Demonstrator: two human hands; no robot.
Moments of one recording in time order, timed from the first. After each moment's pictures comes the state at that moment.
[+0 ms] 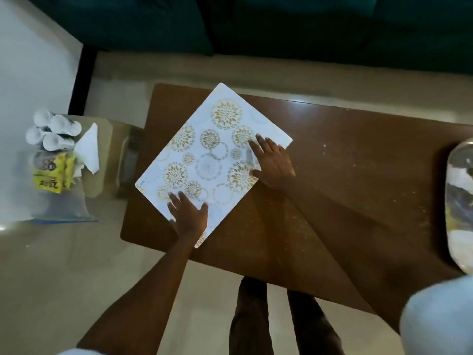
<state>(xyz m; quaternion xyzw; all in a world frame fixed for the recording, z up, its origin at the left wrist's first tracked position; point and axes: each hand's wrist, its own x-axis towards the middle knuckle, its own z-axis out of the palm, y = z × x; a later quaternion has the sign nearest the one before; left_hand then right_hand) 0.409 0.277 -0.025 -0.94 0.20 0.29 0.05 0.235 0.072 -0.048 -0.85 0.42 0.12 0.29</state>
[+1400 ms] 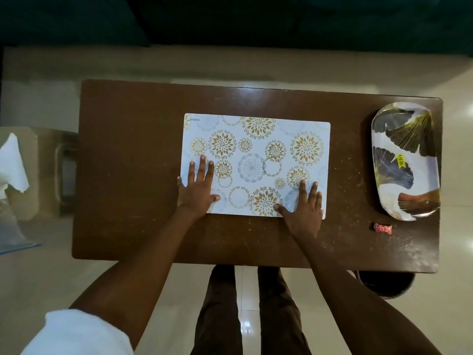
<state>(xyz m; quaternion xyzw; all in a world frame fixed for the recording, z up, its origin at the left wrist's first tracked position) 0.340 0.206 -0.052 -0.68 0.65 0.27 0.20 0.036 0.220 -0.040 -0.54 0.78 0.11 0.31</state>
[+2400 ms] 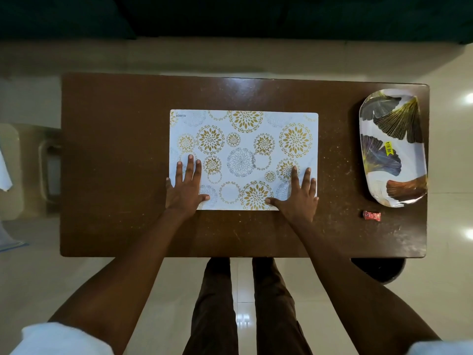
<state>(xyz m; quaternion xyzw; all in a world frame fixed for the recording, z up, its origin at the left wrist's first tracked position) 0.331 0.224 -0.044 -0.69 0.64 0.29 0.21 0.021 0.209 -0.036 -0.55 0.76 0.13 0.31</state>
